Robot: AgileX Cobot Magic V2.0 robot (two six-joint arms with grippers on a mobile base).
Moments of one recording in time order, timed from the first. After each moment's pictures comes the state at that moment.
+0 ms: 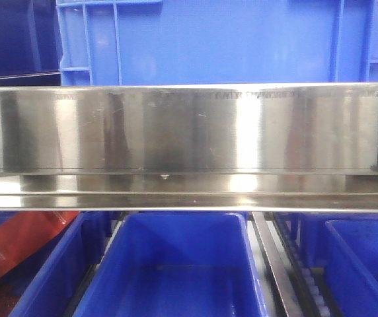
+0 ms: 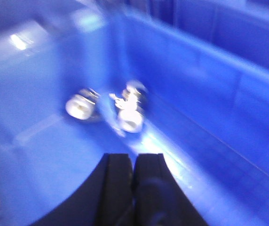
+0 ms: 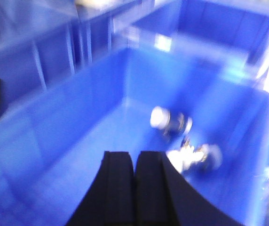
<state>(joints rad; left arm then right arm) -0.39 1.60 -2.02 -0.16 0.99 0.21 0.39 1.40 -1.83 0.24 0.90 -0.19</state>
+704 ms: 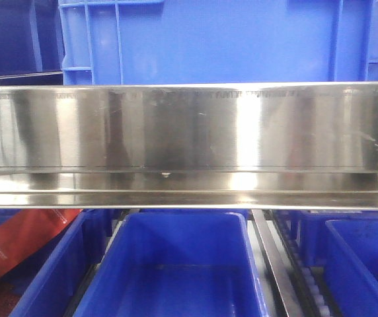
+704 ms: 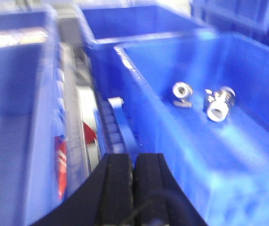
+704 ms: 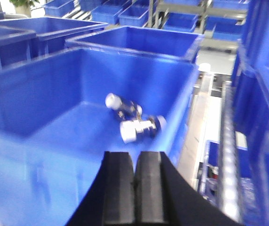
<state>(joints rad) -0.21 0.90 -1.18 -0.02 0.64 0.01 0.30 0.72 -0.88 0.20 0.43 -0.18</state>
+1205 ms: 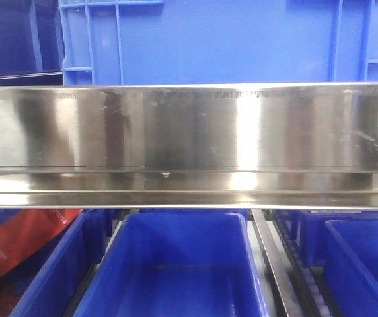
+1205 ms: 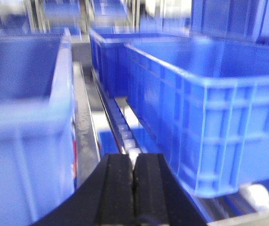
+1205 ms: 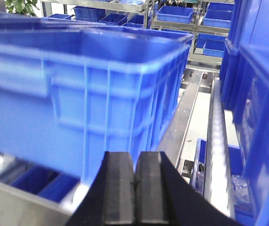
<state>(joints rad) -0.21 0.31 -0.50 -0.01 0.33 0.00 0.30 0.28 -0.49 0.18 0.42 -0.18</state>
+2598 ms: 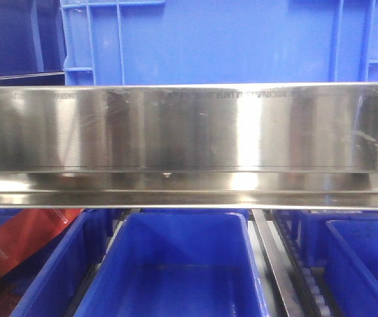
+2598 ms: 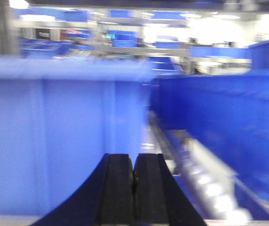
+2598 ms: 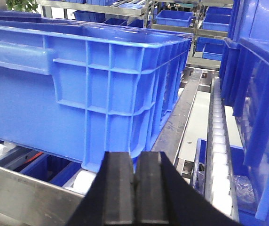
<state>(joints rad) 0.03 0.03 -0.13 0.00 0.06 0.00 0.30 0.21 -0.43 0.17 0.40 -0.17</state>
